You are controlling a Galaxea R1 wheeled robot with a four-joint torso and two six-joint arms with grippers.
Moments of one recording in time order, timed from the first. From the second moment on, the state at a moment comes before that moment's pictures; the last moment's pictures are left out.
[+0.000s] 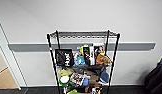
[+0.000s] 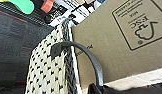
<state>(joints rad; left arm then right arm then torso) 0.99 2.24 -1.39 -0.19 0.00 -0.23 -1.05 2.28 -1.36 0.41 0.22 0.05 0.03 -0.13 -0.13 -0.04</state>
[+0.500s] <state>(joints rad) 0.99 2.24 -1.39 -0.19 0.00 -0.23 -1.05 2.29 -1.36 0.41 0.22 0.05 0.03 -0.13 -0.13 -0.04</state>
